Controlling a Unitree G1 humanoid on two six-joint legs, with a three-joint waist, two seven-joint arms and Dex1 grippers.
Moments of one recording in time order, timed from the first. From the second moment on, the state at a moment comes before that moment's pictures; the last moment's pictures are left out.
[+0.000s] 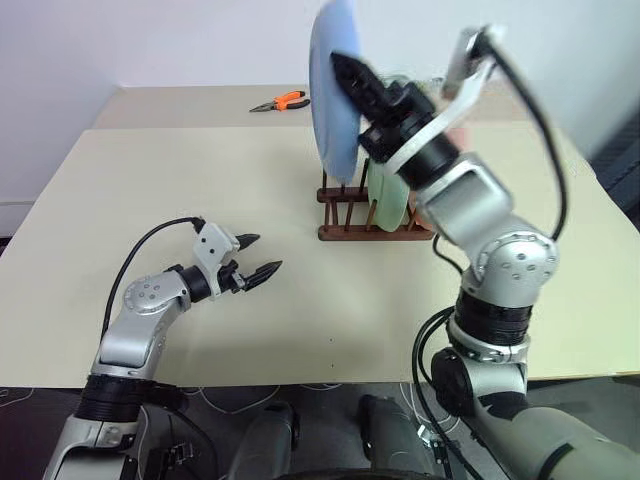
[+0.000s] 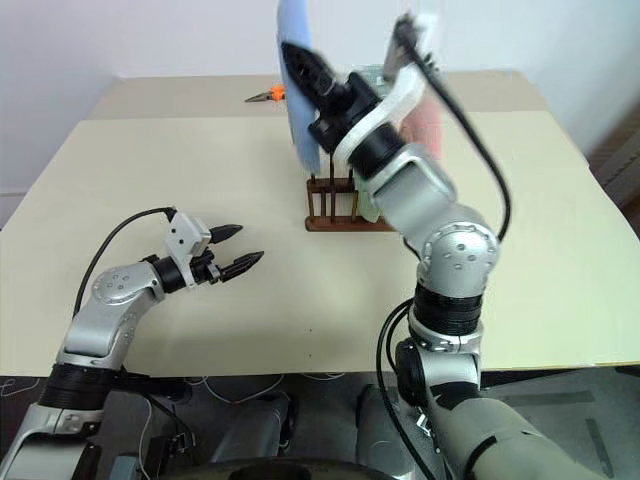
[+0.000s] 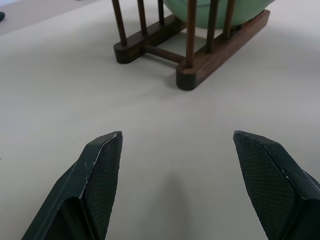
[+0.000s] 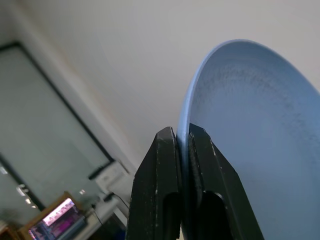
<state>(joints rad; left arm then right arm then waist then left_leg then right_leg) -0.23 0.53 0.00 -0.04 -0.29 0.21 -0.78 -0.78 -0.06 -0.14 -0.32 1.22 0.76 -0.22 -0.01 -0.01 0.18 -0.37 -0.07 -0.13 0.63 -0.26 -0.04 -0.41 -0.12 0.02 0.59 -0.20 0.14</state>
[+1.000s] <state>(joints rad) -0.19 0.49 -0.02 -0.06 -0.25 0.20 -0.74 -0.50 -0.75 -0.26 -0.43 0.80 0.66 0.36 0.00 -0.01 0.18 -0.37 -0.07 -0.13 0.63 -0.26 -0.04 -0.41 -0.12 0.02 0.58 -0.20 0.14</state>
